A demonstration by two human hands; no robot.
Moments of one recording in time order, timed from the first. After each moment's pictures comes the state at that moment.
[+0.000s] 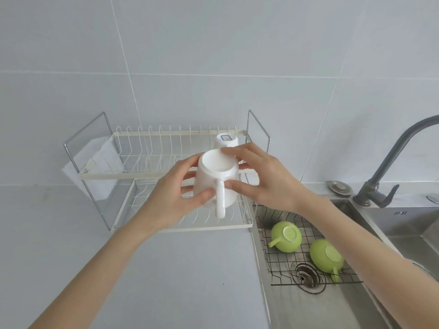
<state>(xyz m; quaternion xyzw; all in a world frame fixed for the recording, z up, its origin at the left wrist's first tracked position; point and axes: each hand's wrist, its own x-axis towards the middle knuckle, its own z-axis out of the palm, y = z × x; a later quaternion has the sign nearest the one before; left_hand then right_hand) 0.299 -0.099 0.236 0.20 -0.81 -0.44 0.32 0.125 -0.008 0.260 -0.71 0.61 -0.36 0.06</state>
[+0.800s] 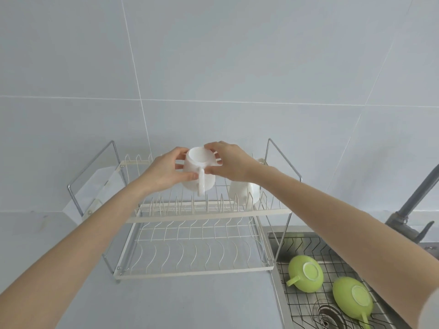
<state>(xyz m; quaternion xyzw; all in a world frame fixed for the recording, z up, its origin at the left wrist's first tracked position) 0.270 -0.274 0.266 0.33 -0.84 -0.35 0.24 0.115 -0.191 0.287 -0.67 0.70 -0.22 0.09</state>
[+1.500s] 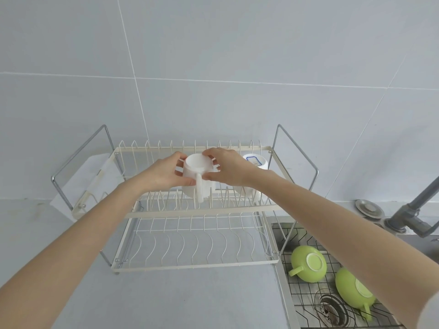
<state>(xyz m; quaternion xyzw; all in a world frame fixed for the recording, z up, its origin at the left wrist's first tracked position) 0.266 -0.294 0.237 0.38 -0.85 -0.35 0.11 0.115 -0.213 0.246 -0.66 0.71 -0.19 0.15</state>
